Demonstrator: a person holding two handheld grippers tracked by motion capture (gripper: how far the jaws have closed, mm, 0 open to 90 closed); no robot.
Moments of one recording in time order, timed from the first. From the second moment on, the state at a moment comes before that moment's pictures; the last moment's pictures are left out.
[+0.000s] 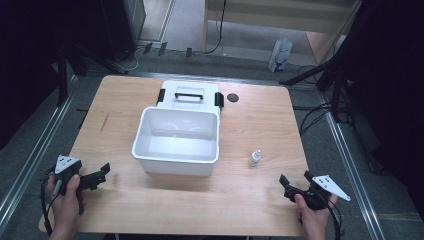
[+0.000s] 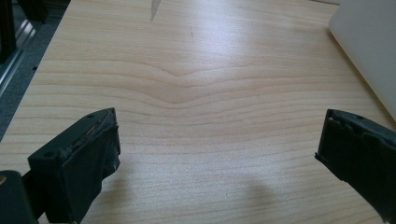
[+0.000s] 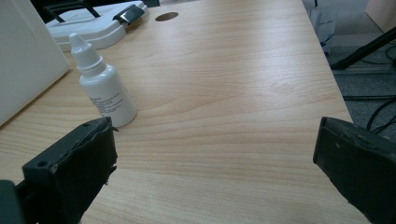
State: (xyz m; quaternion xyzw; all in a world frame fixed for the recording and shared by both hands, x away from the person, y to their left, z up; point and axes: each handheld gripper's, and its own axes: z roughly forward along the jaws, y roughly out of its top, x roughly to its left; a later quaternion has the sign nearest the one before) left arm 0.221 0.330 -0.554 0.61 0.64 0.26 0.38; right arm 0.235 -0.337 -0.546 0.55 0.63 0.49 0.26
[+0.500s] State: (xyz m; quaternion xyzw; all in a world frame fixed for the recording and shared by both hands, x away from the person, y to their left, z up) left arm 0.223 0.330 -0.553 0.62 0.64 0.25 0.38; right arm 0.253 -0.325 -0.532 0.53 0.72 0.39 0.23
